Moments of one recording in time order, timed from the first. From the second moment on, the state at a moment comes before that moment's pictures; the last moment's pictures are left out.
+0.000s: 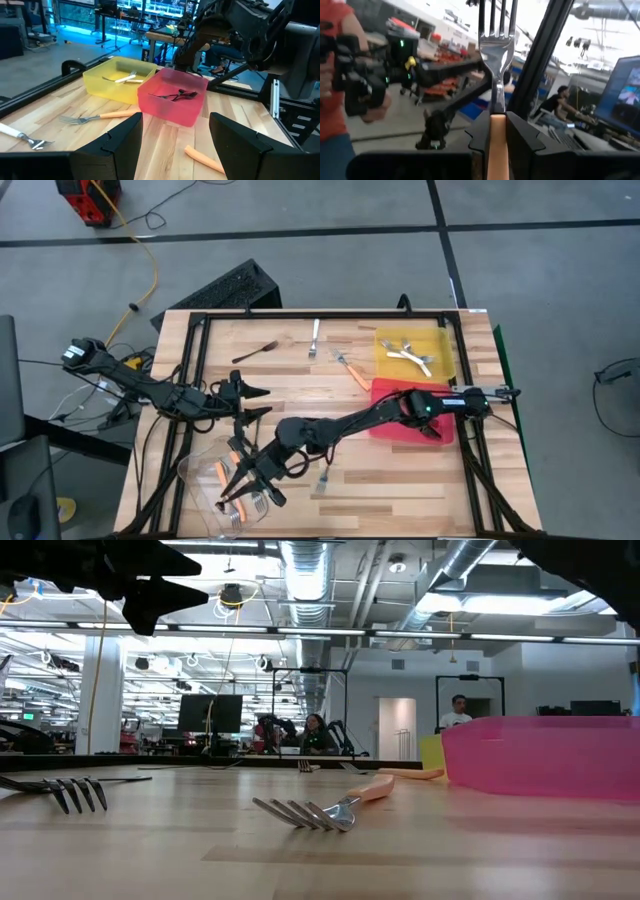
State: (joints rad) left arm -0.37 0.79 0.30 0.37 -0.57 -0.25; right arm 0.26 2.54 2.30 0.52 -0.50 -0.23
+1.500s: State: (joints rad) left arm -0.21 0.35 0.30 0.06 -0.58 -0.25; right arm 0.22 2.61 2.30 0.34 -0.60 -0.67
